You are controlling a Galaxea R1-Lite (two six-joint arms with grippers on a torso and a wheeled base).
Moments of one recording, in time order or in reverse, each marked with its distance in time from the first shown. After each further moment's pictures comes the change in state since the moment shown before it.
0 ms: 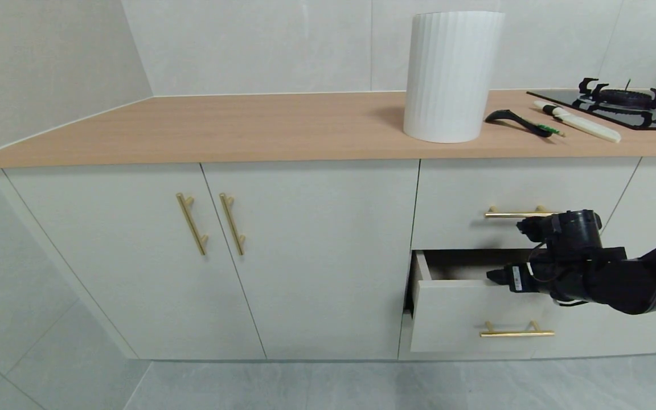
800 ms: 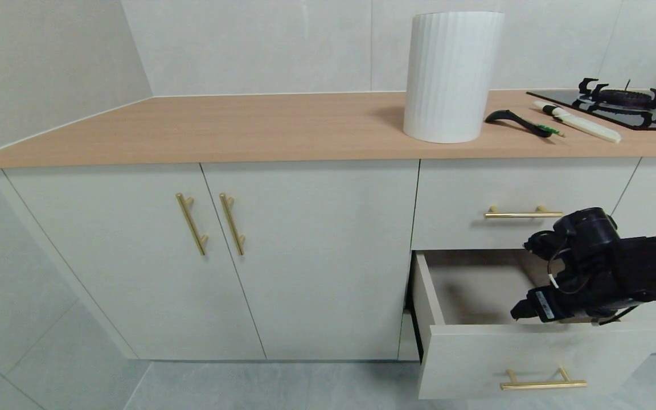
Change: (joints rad) left arm 0.000 0.000 0.000 0.000 0.000 0.000; right arm 0.000 -0.135 -0.057 0.532 0.005 -0.111
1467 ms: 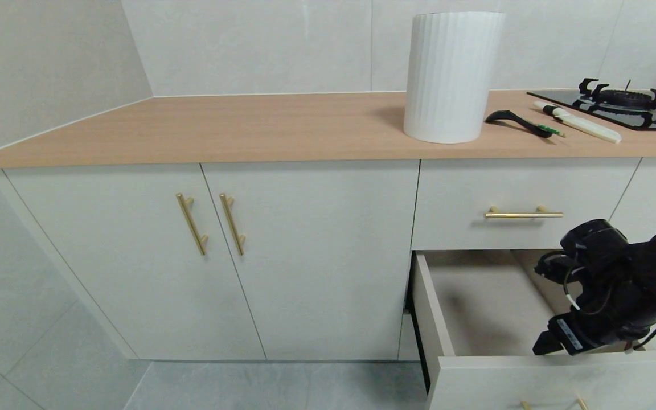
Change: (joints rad) left arm 0.000 0.000 0.000 0.000 0.000 0.000; right arm 0.024 -0.071 0.006 0.320 -0.003 -0.001
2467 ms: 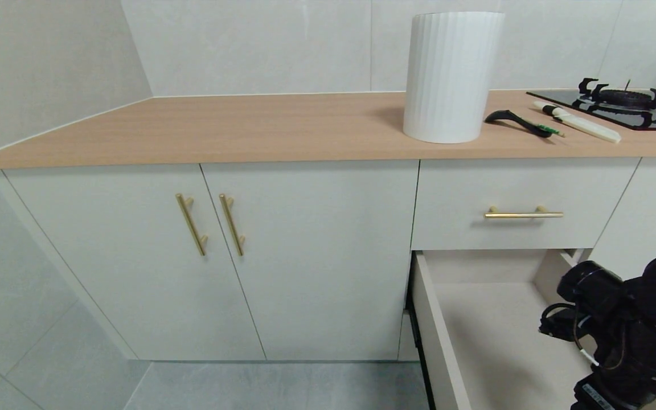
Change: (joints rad) left arm 0.000 0.000 0.000 0.000 0.000 0.000; right arm 0.079 -0.032 0.105 0.215 -0.035 -0.040
